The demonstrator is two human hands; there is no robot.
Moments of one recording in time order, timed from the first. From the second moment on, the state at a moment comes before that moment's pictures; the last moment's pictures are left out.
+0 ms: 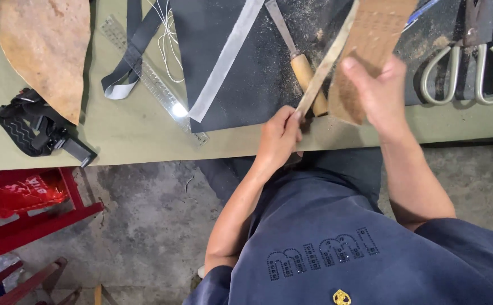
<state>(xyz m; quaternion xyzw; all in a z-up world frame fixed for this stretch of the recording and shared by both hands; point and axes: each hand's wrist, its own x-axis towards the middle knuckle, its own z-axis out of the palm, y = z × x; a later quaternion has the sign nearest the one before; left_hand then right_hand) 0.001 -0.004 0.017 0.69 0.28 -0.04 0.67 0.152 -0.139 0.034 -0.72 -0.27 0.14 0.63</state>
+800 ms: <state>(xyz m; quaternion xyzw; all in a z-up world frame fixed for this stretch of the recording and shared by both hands) 0.023 -0.012 -0.006 0.71 0.28 -0.01 0.64 0.162 -0.146 0.018 -0.78 -0.17 0.21 0.57</state>
